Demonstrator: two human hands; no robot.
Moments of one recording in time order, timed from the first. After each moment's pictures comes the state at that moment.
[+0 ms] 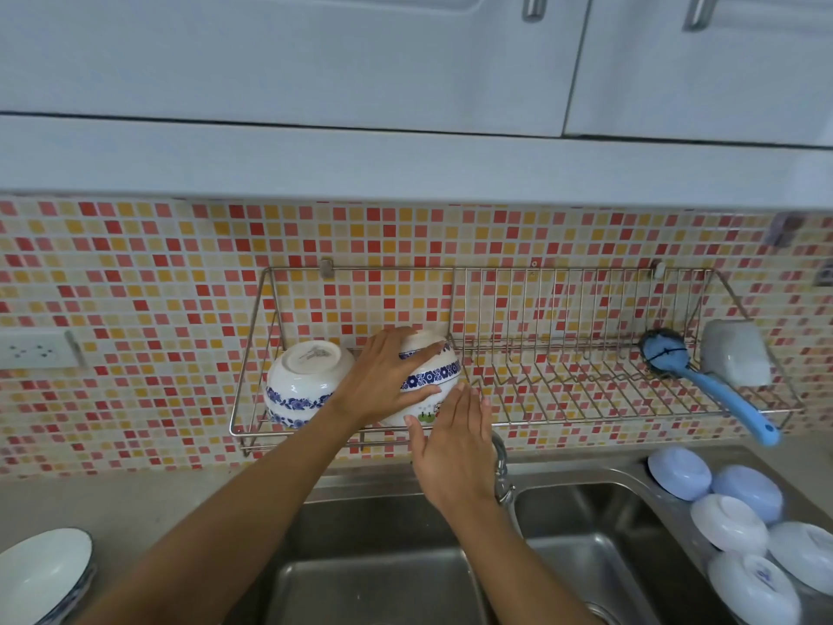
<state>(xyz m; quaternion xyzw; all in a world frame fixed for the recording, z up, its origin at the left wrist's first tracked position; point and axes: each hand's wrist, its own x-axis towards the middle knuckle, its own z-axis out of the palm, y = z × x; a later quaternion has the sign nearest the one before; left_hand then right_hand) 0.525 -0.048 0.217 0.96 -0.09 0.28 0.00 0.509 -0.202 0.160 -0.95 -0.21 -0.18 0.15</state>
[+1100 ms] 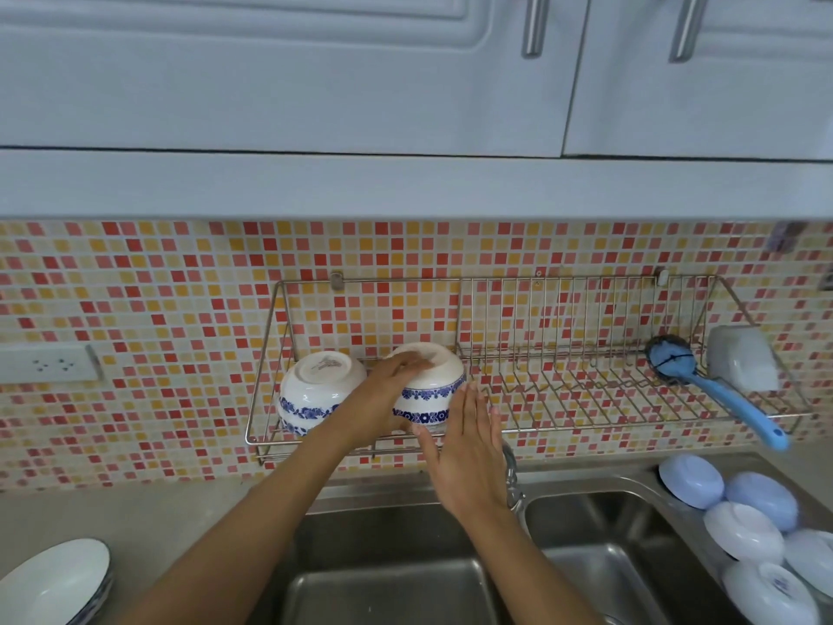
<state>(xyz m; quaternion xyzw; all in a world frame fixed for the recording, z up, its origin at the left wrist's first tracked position) 0.505 -0.035 0.206 0.96 -0.09 0.19 0.19 0.512 -0.207 0.160 -0.93 -0.24 -0.16 0.23</state>
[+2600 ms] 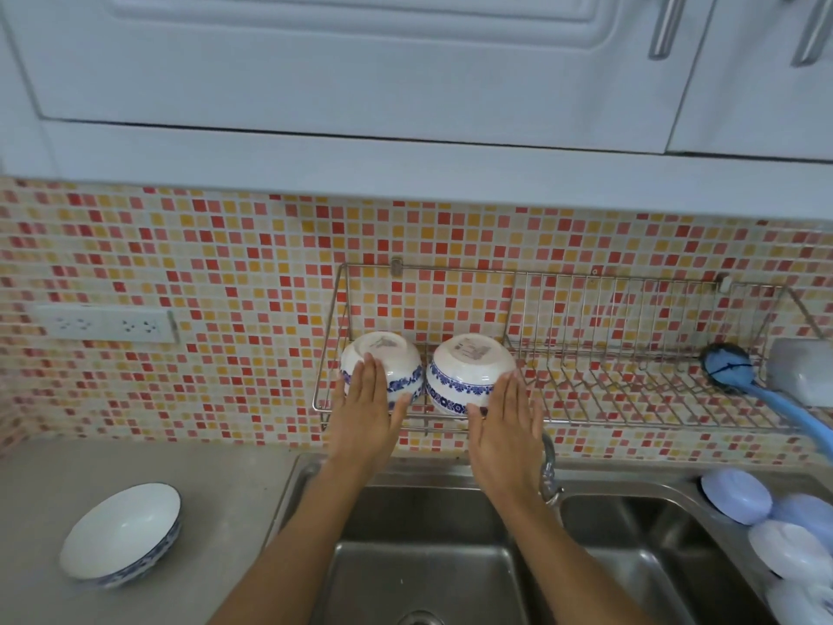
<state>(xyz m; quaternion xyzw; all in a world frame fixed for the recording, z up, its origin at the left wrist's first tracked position) 0.426 -0.013 0.167 0.95 0.22 0.21 0.04 0.507 -0.188 0.151 -0.93 -0.22 -0.22 0.18</state>
